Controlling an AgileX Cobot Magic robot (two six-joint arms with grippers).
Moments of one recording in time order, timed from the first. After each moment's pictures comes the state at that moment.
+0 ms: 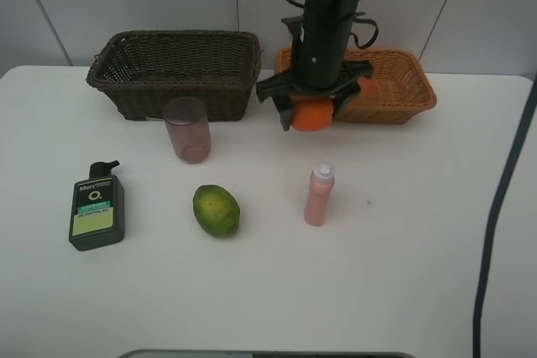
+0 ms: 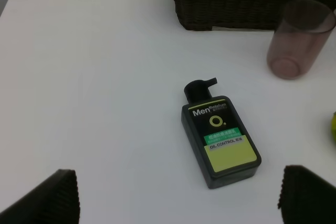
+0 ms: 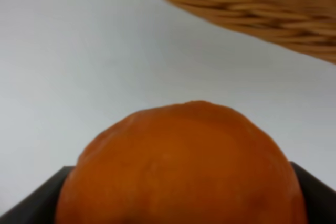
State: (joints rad) left arm -0.01 -0.01 -0.50 0.01 1.06 0.00; right arm 0.57 2.12 -1.69 -0.16 1.13 0.31
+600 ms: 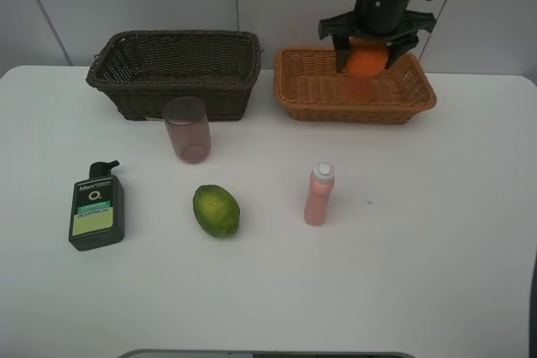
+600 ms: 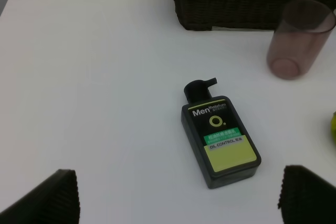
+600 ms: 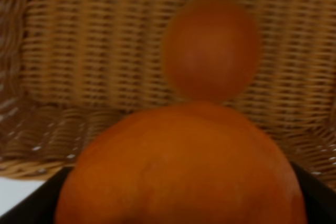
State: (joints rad) left arm -0.01 -0.01 -0.50 0.01 1.06 0.00; right arm 0.34 2.12 -1.84 -0.21 1.13 0.30
